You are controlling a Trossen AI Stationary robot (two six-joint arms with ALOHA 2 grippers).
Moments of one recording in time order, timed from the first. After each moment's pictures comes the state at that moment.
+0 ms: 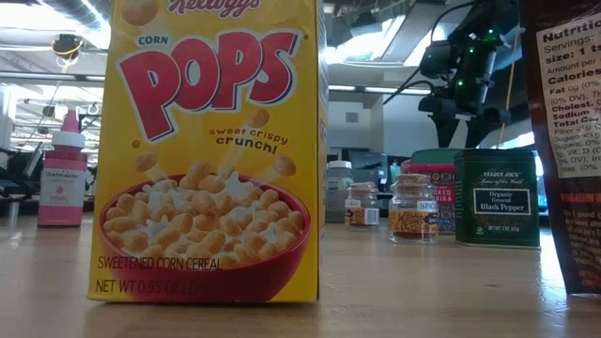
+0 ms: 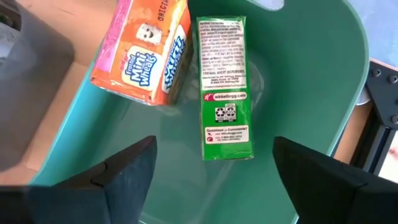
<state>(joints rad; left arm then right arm) -0.75 1.46 1.45 -1.03 -0.87 -0.61 -0.88 1.35 1.09 -0.96 0.10 0.29</state>
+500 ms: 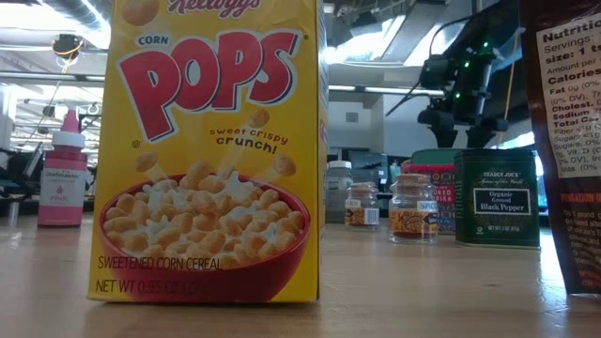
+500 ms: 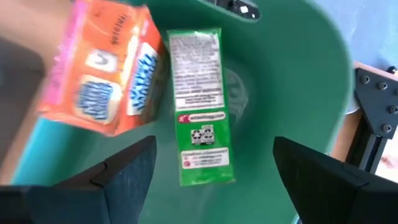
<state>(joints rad) -0.72 1.46 1.45 -1.03 -0.87 -0.61 -0.94 1.42 1.09 -0.91 0.10 0.25</state>
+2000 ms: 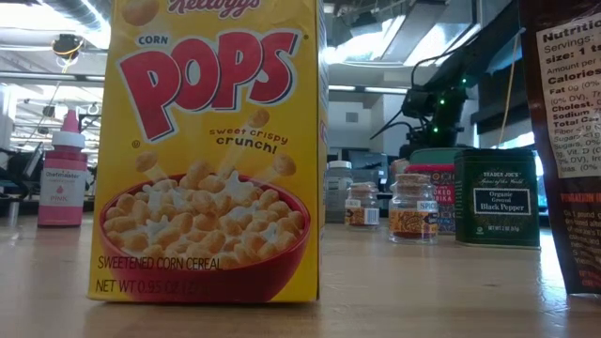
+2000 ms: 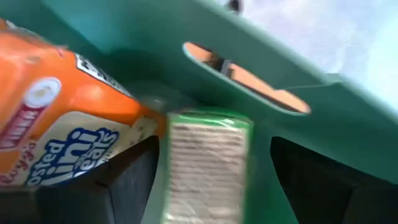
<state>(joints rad) -0.65 1.46 1.45 -1.03 -0.81 -0.58 -0.96 1.67 1.09 -0.61 0.15 0.12</state>
